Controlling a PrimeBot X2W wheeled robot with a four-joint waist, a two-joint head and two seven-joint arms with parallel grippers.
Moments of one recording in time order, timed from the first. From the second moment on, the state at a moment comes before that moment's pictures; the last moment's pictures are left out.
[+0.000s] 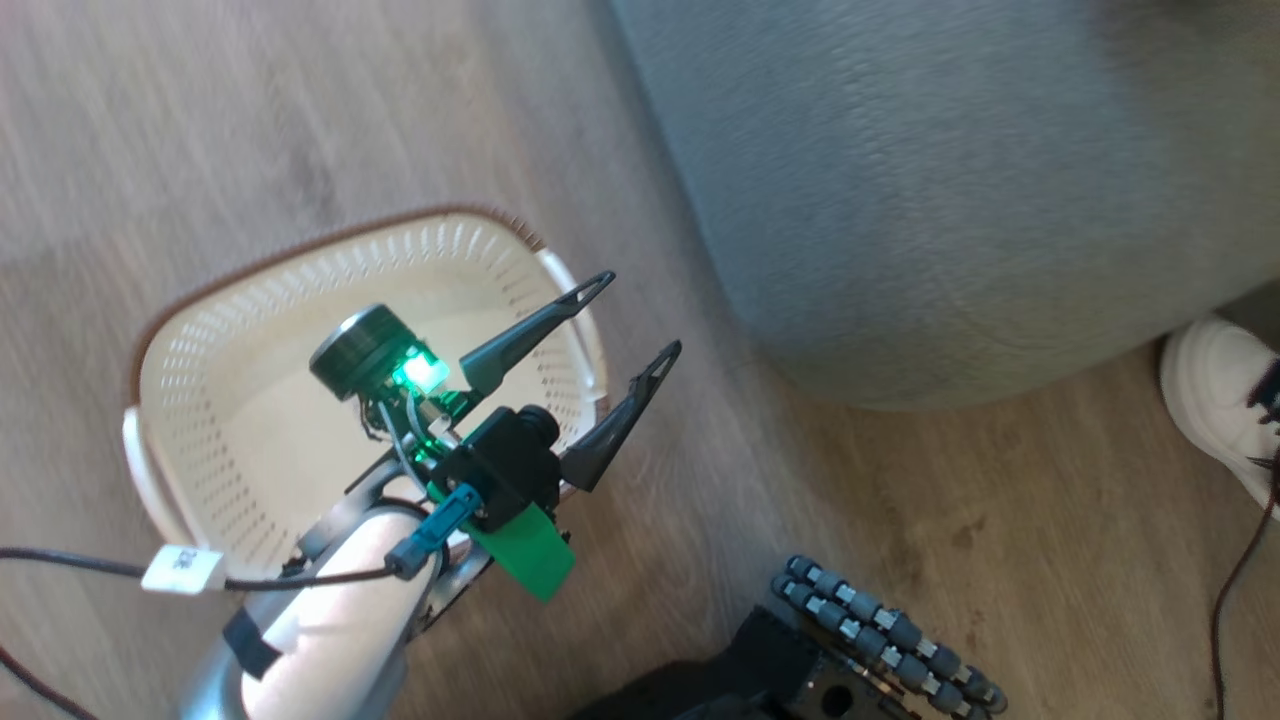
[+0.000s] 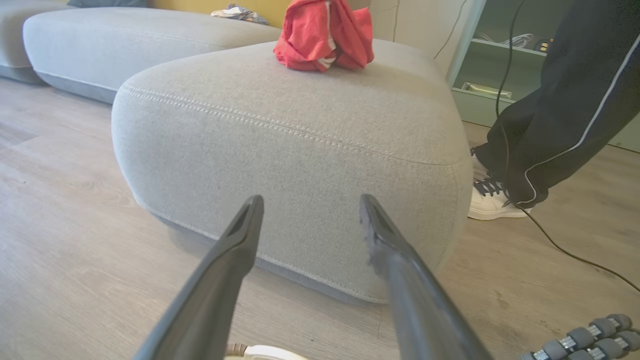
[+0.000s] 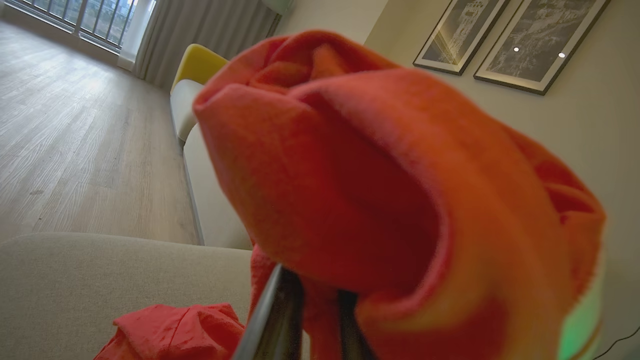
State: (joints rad) left arm -0.42 0.26 -0.60 0.04 -0.03 -0.13 -0.26; right arm -0.90 -0.32 -0.34 0.38 -0.07 0.13 -0.26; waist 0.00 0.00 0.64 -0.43
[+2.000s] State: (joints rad) left arm -0.40 0.12 -0.51 0.07 -0.07 -0.13 -0.26; right arm -0.99 -0.38 -0.07 0.93 -0.03 0.13 -0.26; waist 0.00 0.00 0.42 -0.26
